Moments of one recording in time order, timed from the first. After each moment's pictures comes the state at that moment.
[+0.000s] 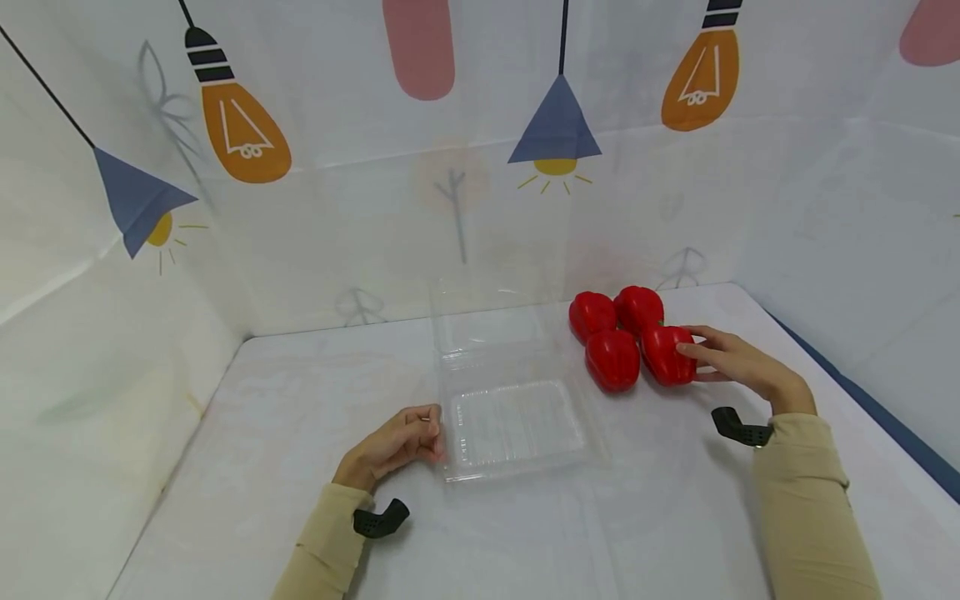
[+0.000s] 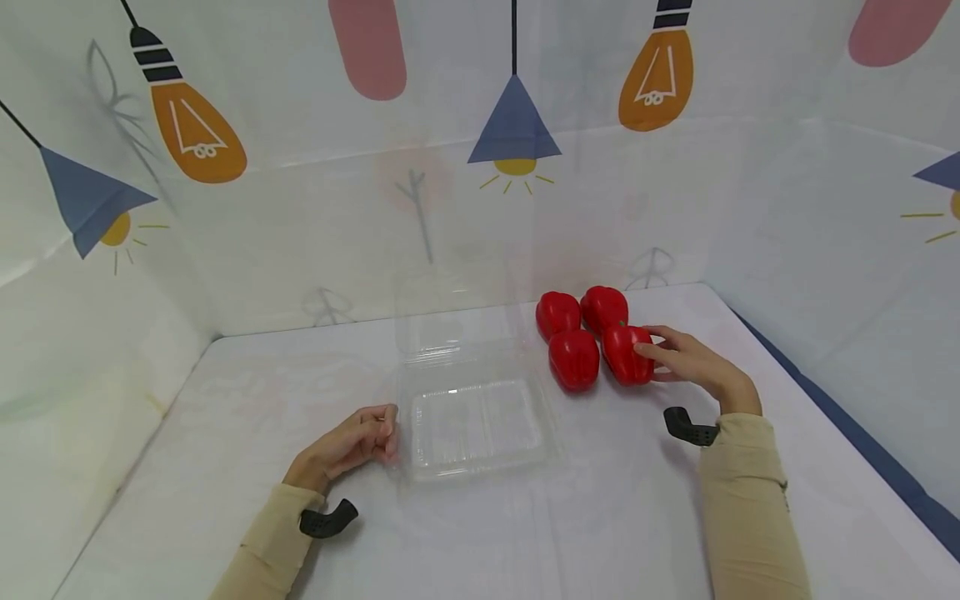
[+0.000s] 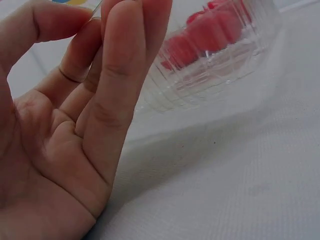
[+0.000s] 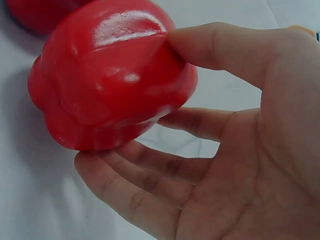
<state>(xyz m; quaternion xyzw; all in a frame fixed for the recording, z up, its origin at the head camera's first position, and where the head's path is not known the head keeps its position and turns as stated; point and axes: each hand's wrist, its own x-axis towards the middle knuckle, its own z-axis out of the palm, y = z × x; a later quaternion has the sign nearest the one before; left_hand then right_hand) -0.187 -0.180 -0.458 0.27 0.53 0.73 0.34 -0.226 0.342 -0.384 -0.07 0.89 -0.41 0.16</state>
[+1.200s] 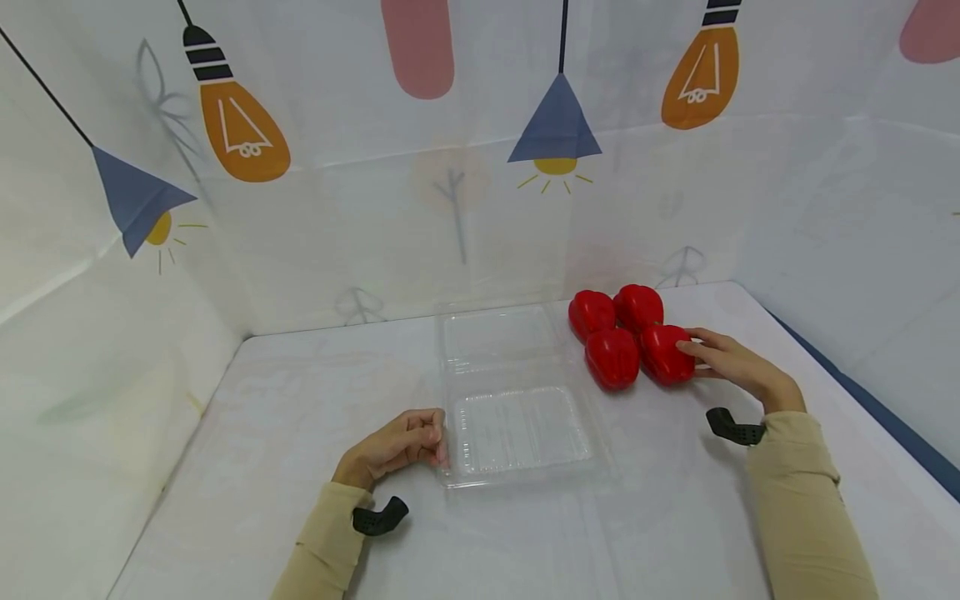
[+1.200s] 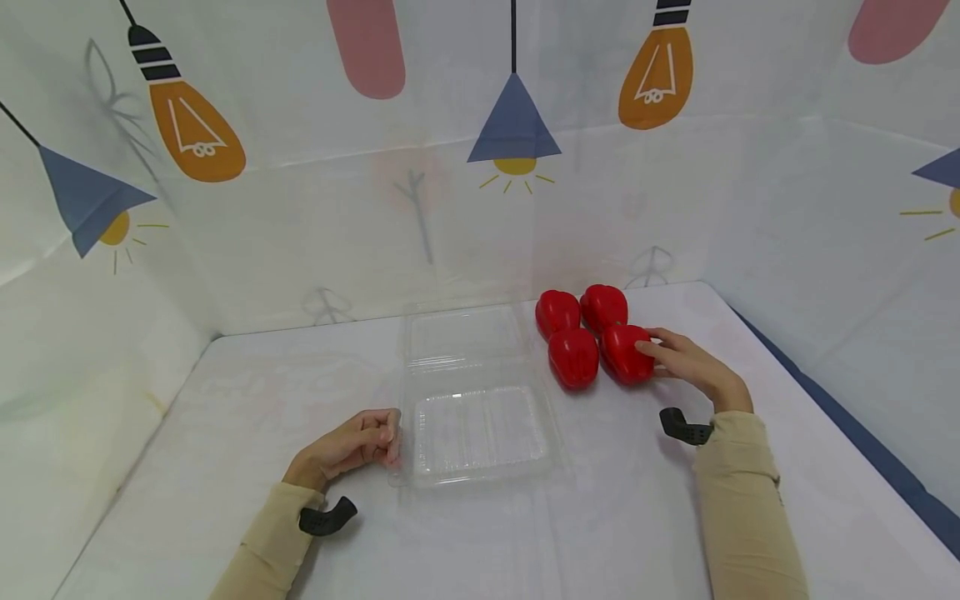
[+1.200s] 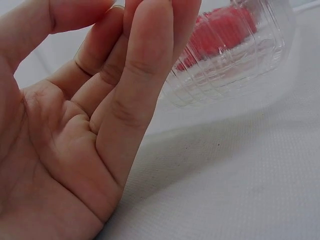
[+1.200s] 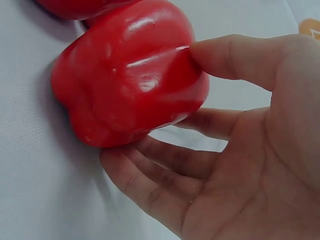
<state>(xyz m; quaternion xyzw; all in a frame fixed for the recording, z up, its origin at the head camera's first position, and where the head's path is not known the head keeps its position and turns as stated) -0.189 -0.180 -0.463 0.32 0.53 0.70 0.36 -0.232 0.342 -0.396 -0.06 0.89 -0.43 0.17</state>
